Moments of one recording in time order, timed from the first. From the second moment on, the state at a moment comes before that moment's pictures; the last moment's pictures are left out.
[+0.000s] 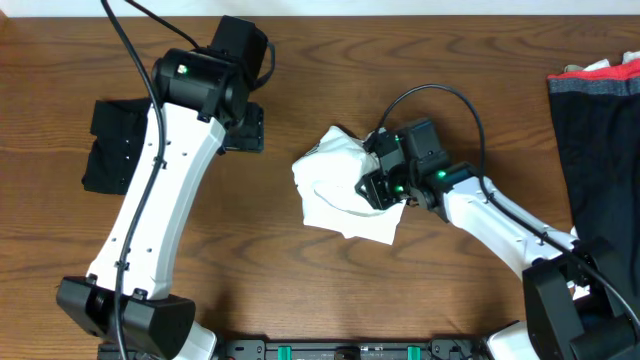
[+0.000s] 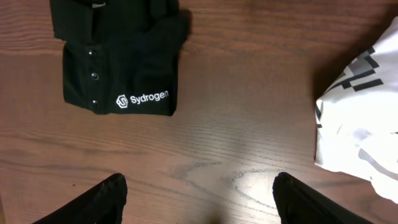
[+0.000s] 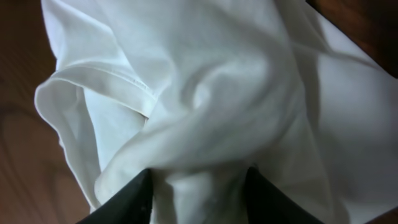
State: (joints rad) left arm -0.31 1.70 1.86 -1.52 -0.30 -0.27; right arm 0.44 1.64 0.91 -0.32 -0.35 0.04
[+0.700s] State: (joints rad) left arm -0.31 1.70 1.86 -1.50 -0.30 -0.27; right arm 0.24 1.63 1.02 -0.30 -0.26 0.10
